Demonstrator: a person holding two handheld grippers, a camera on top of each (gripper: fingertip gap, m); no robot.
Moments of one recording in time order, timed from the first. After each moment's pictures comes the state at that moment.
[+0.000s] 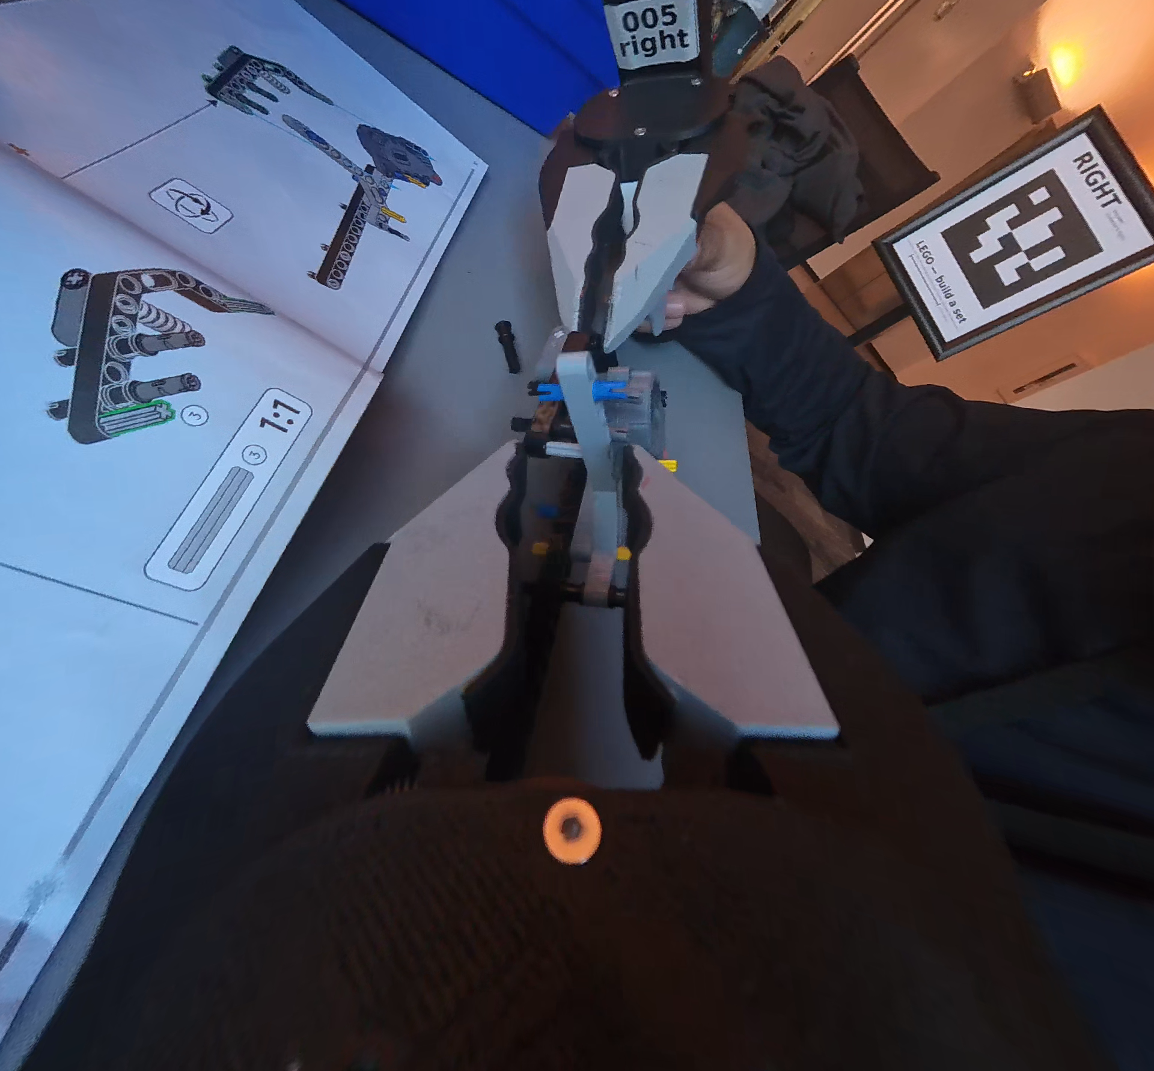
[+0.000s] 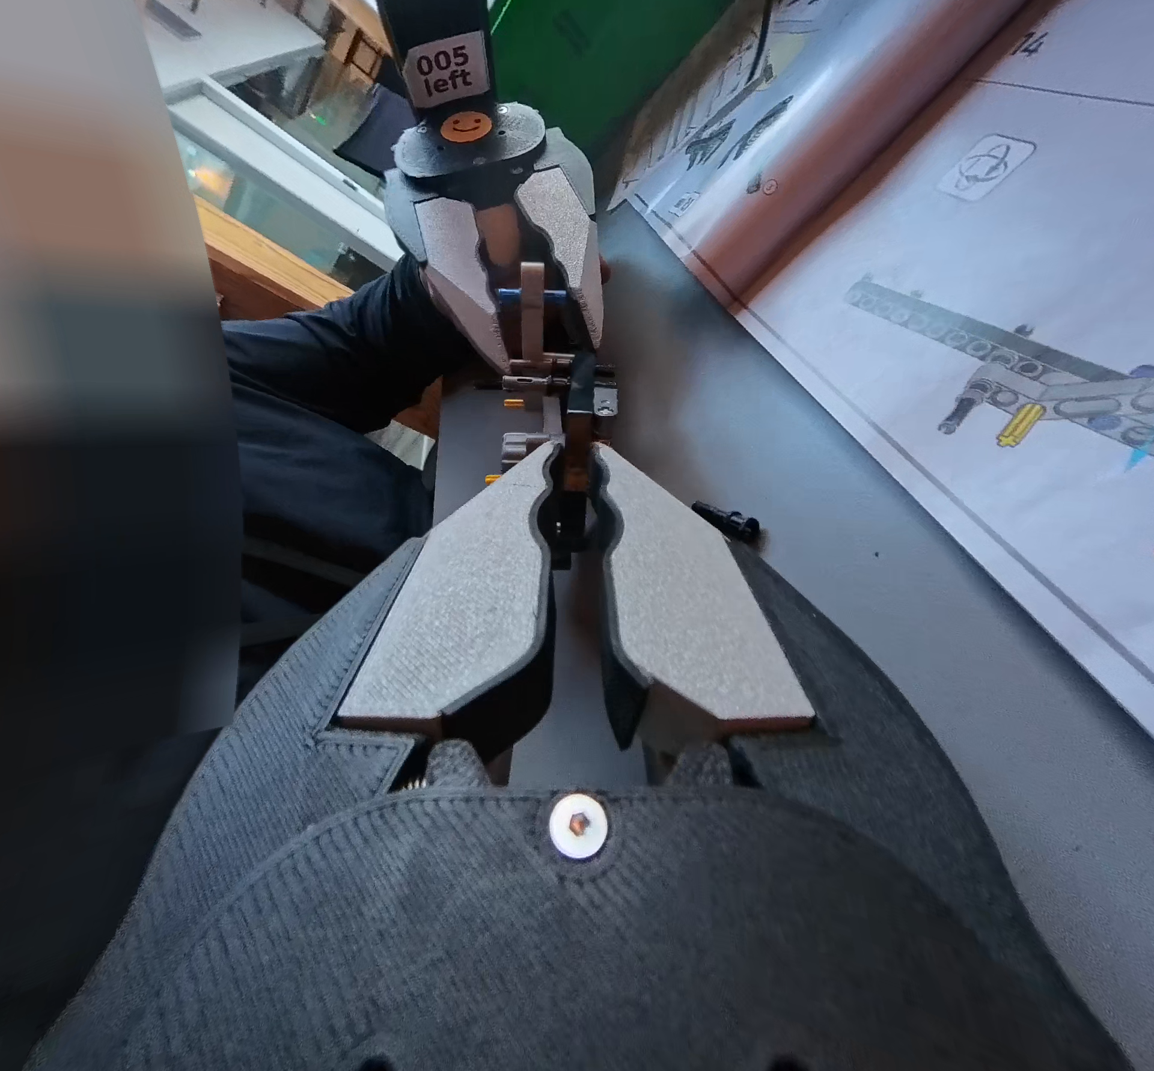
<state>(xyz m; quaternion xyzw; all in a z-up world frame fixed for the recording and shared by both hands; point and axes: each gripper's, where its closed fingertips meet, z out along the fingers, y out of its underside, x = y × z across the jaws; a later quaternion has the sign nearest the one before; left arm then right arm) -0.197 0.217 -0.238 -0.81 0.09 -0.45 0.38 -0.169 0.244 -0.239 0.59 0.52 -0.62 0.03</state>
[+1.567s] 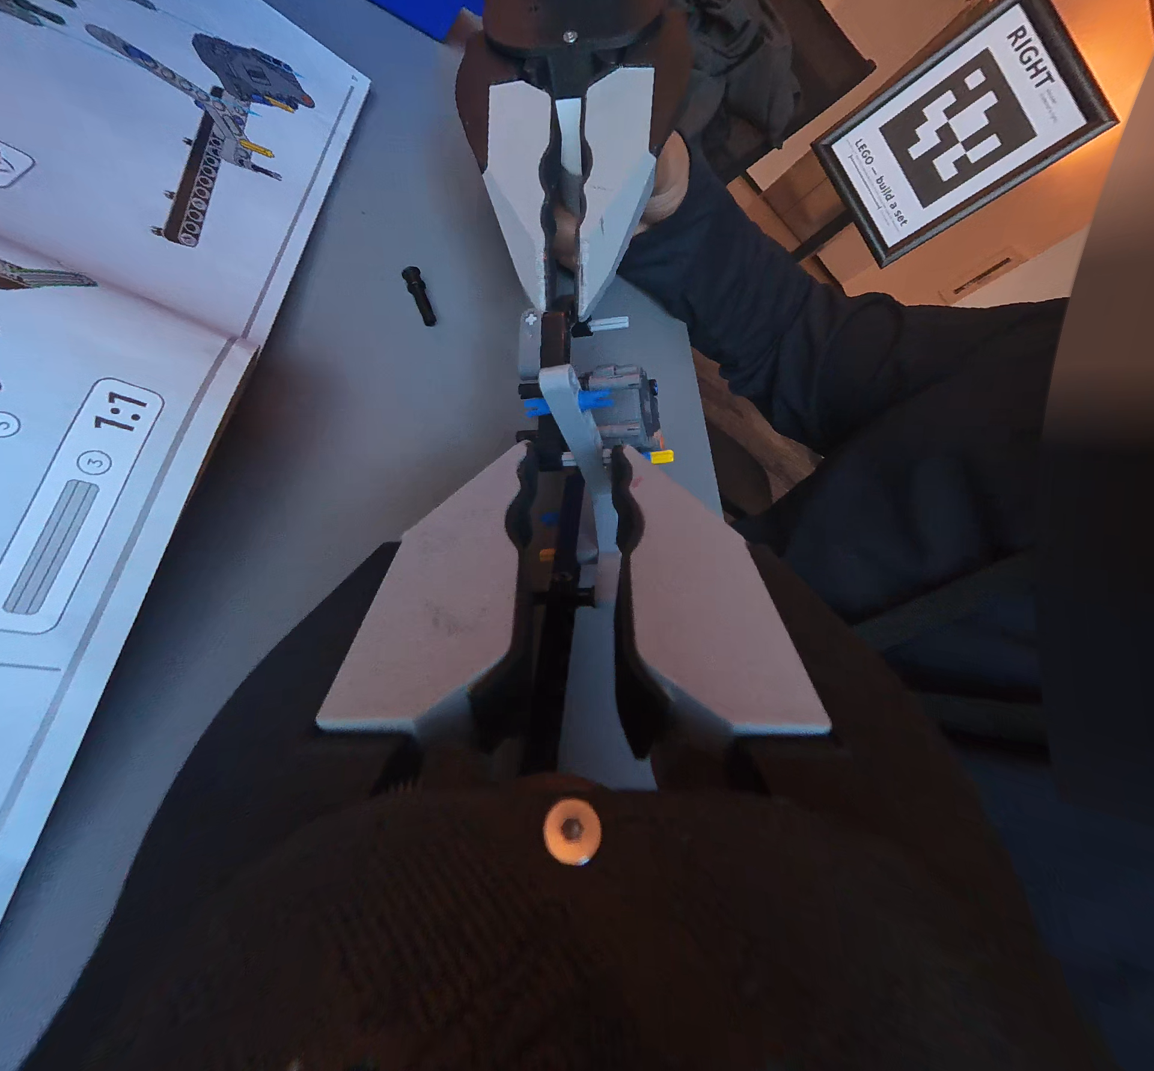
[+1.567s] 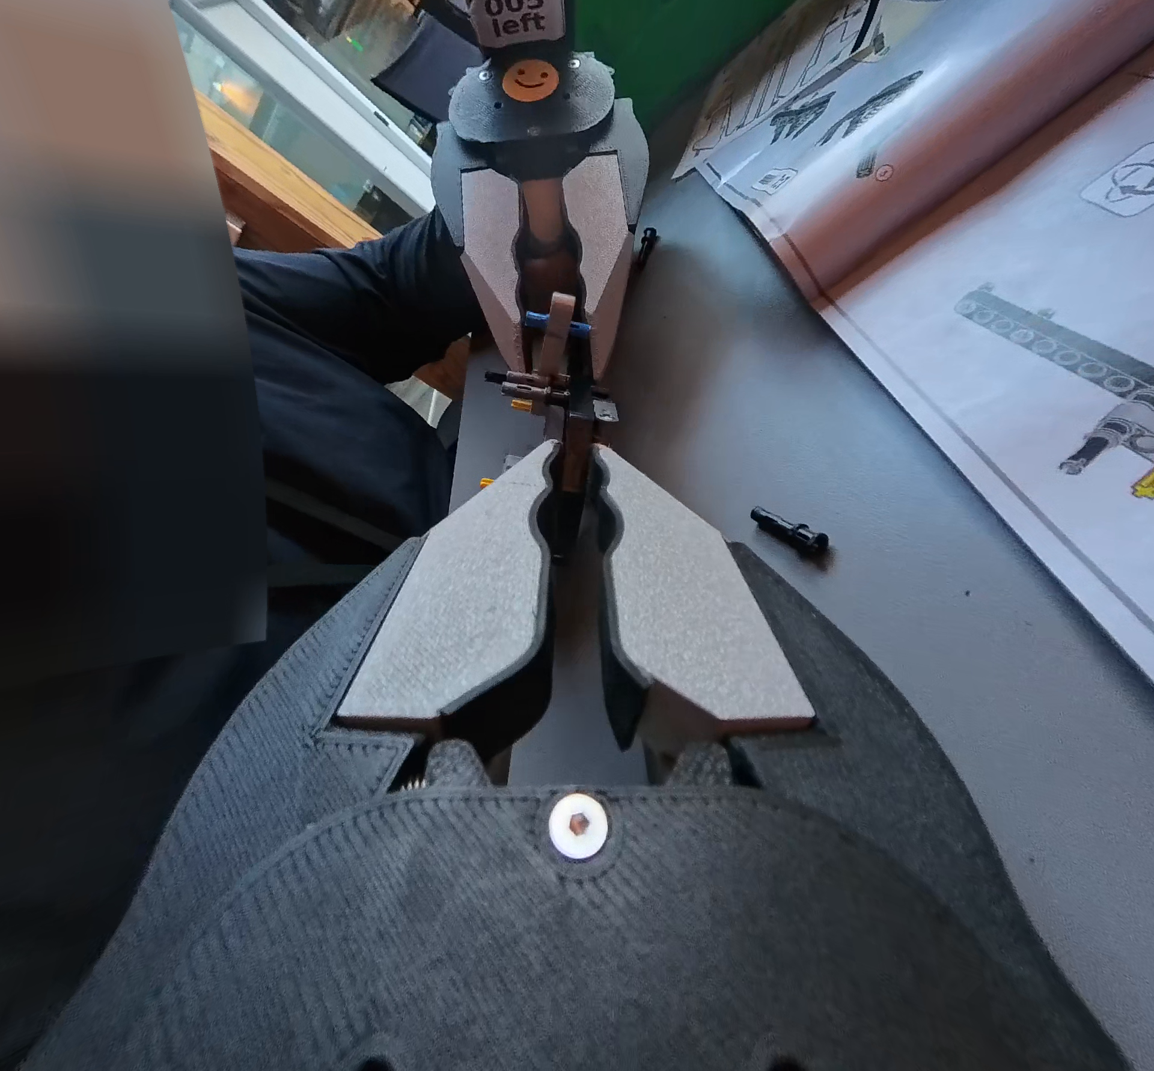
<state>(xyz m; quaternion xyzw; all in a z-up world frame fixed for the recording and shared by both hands) -0.180 0.193 -0.238 -0.79 0.17 -0.47 0.34 -0.160 0.225 -0.232 0.54 0.57 -0.62 0.03</state>
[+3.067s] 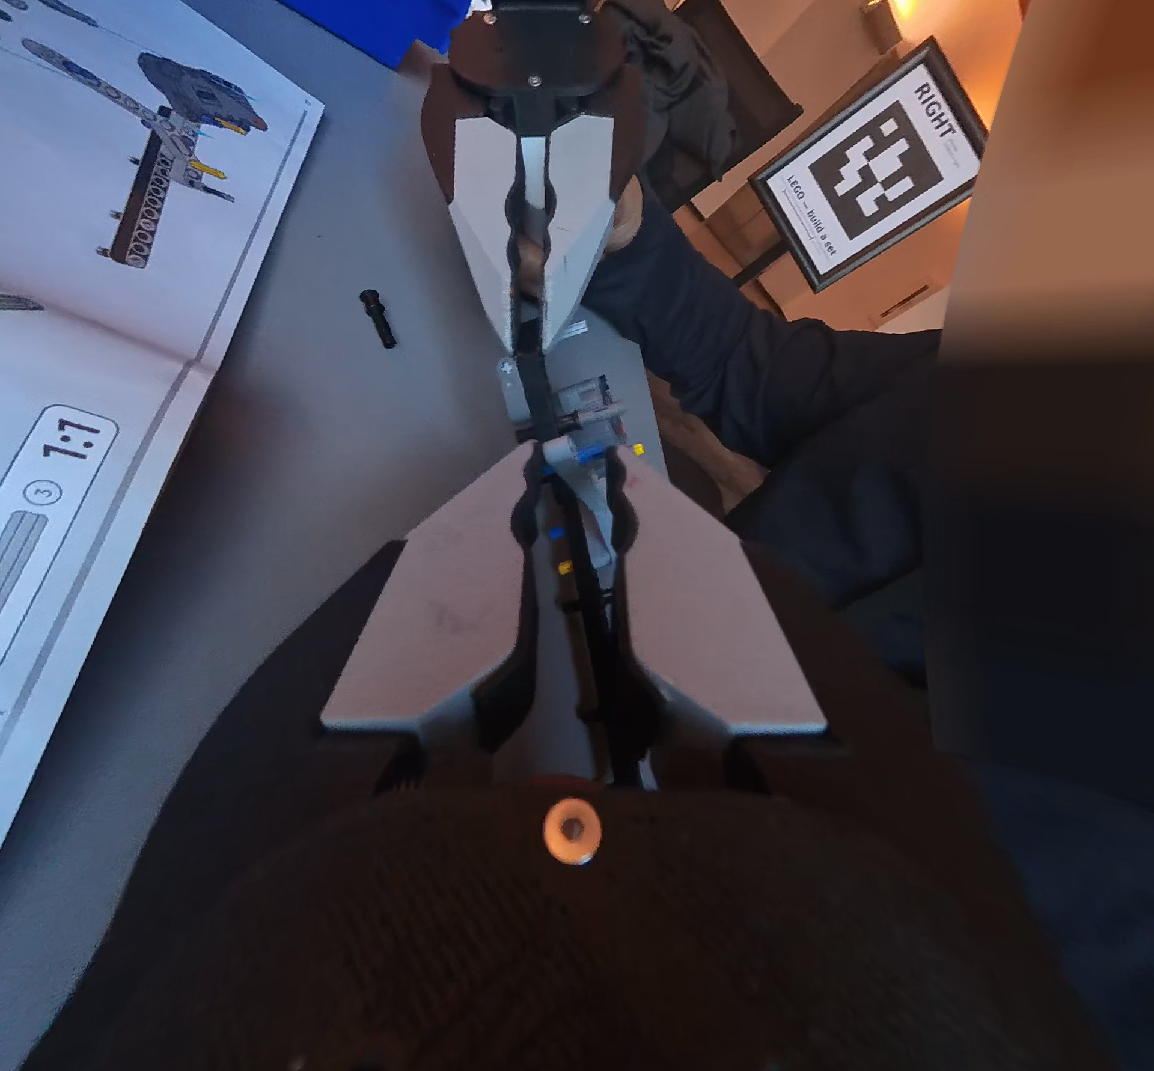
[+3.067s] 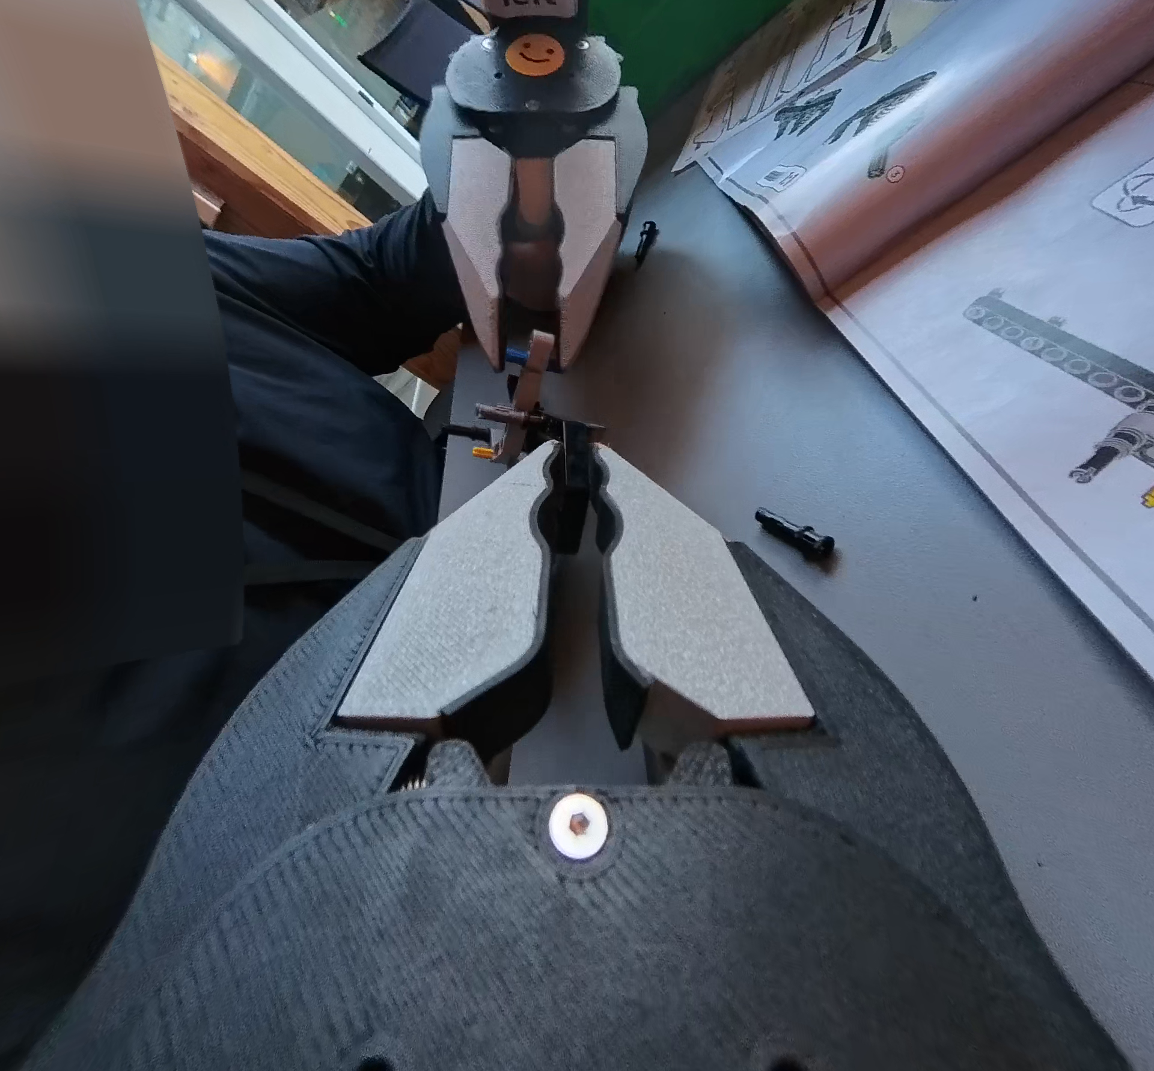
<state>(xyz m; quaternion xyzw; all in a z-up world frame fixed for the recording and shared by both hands) -0.176 0.192 -0.224 -0.77 0.16 -0.52 0.34 -0.160 0.222 -0.234 0.54 0.58 -0.61 0.02</state>
